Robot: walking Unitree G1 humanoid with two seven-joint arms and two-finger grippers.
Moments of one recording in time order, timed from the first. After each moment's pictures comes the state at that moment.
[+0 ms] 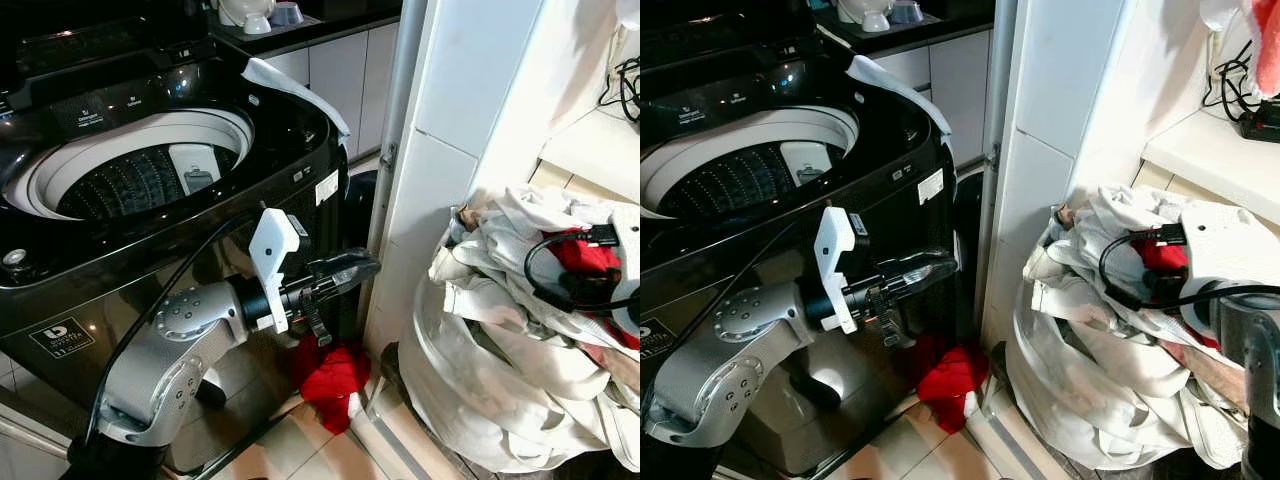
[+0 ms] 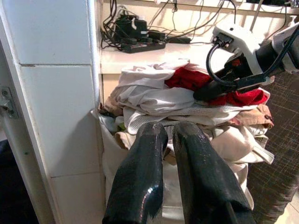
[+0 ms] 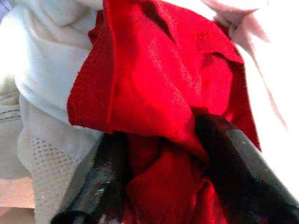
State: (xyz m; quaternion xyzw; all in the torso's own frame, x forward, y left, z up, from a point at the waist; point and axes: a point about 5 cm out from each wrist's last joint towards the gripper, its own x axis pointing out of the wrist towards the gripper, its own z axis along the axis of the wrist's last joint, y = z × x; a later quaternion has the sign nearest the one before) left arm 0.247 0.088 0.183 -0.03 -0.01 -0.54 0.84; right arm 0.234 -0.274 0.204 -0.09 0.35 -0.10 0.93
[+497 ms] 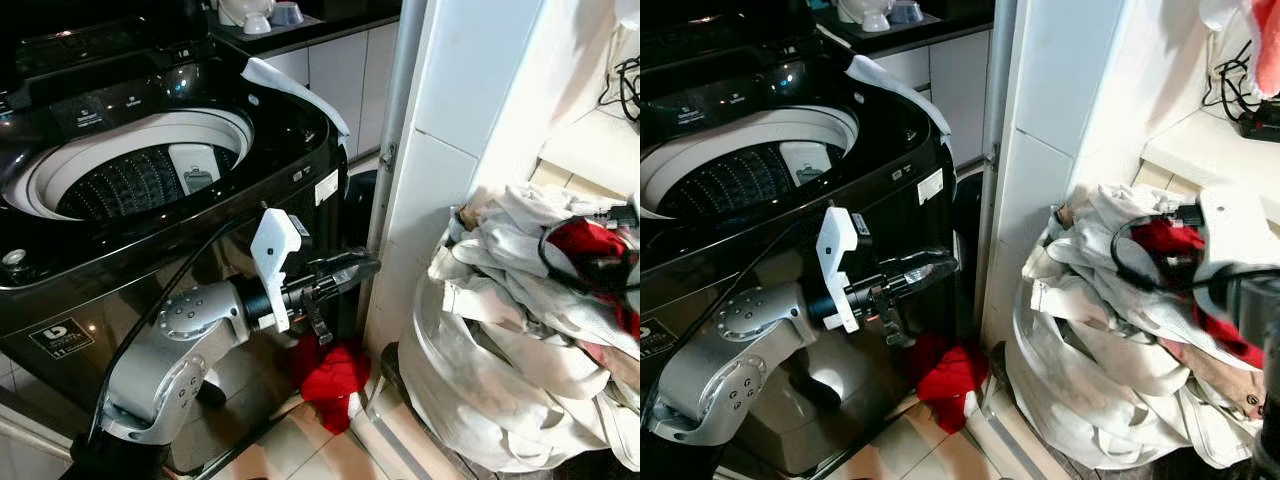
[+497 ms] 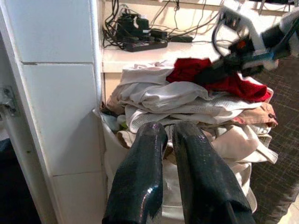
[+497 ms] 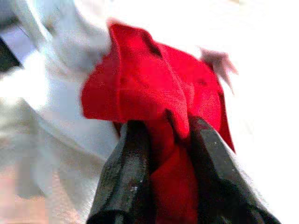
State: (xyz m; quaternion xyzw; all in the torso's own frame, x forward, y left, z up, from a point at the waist) left arm 0.249 0.089 0.181 -0.03 -0.01 -0.53 0.85; right arm 0.242 -0.276 0.228 -0.07 0.31 -0.07 0.95
